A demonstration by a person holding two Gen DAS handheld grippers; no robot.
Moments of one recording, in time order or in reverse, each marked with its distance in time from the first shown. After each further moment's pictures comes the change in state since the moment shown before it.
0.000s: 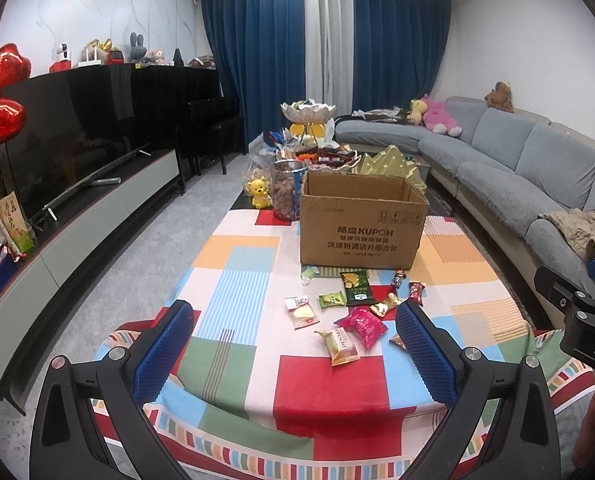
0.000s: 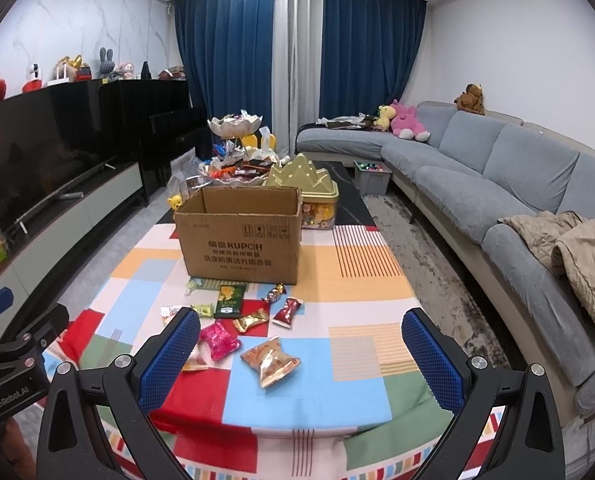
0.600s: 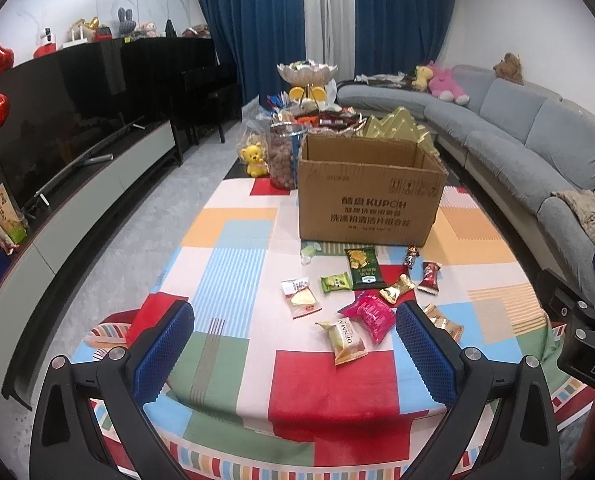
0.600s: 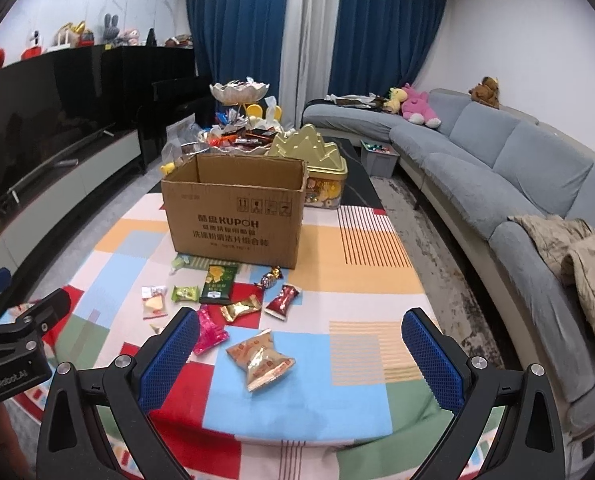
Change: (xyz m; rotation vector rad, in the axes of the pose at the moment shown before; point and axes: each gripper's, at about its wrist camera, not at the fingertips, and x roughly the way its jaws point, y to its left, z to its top) left arm 0.064 -0.009 0.005 0.015 0.137 0.013; right arm 0.053 0.010 0.006 -0.089 0.079 -0.005
